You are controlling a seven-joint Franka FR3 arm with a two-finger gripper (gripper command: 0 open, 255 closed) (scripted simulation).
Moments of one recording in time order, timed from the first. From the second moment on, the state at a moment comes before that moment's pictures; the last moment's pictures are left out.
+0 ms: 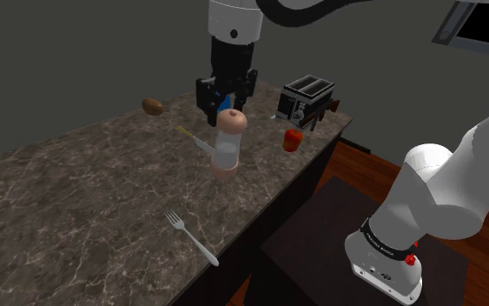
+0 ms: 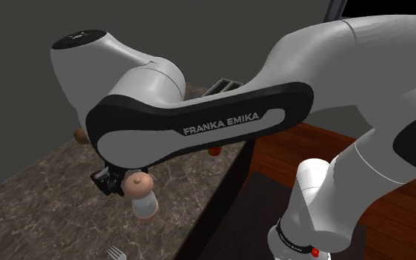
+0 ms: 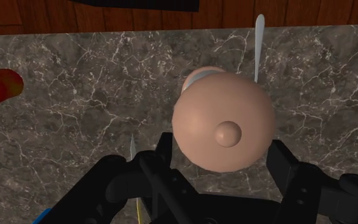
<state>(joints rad) 0.34 -0.27 0.24 -2.02 0.04 1.82 0.54</state>
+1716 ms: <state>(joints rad) 0.34 -0.20 0.25 -2.31 0.03 2.17 0.55</state>
